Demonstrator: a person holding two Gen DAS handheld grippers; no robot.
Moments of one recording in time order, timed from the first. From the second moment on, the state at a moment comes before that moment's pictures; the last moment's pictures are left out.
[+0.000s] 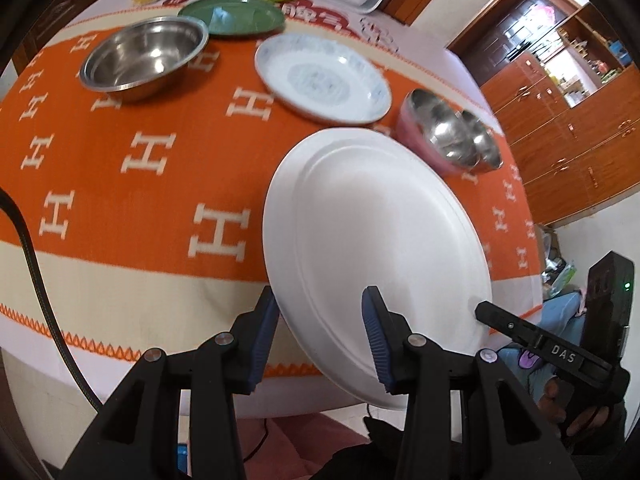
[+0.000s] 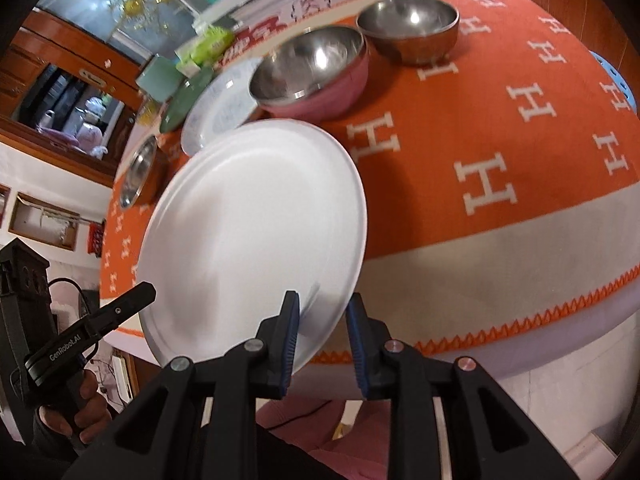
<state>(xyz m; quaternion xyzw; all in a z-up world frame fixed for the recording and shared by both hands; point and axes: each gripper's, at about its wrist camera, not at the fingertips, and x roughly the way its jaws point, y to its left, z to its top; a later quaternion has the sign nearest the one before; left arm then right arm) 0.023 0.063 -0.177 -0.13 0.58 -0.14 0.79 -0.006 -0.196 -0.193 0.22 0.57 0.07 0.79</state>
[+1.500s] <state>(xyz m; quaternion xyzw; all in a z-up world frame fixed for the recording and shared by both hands) 0.106 0.113 -0.123 0.09 0.55 -0.37 0.74 -0.021 -0.093 -0.173 0.27 0.50 -0.19 0.80</state>
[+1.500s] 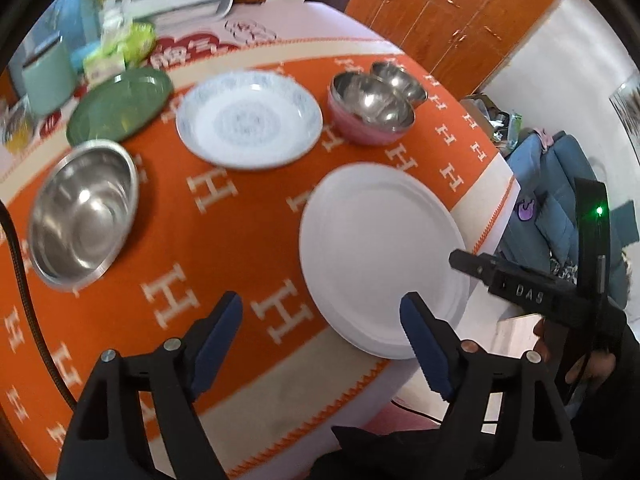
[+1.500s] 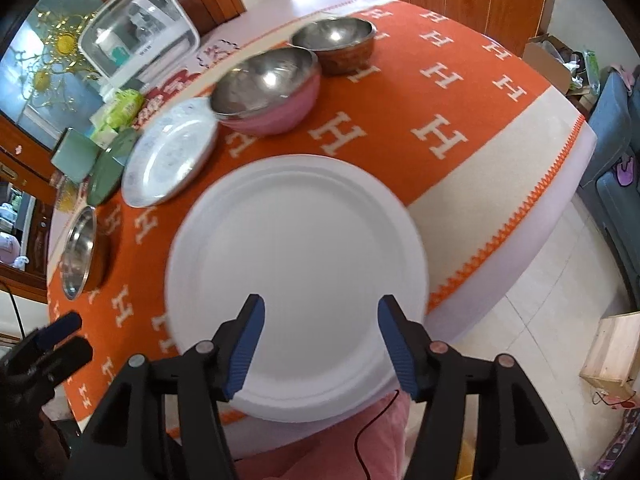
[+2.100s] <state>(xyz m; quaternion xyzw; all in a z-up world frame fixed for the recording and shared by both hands) 0.182 0.115 -0.071 0.08 0.50 -0.37 0.78 0.035 -0.057 -0.124 0.23 0.43 -0.14 0.86</state>
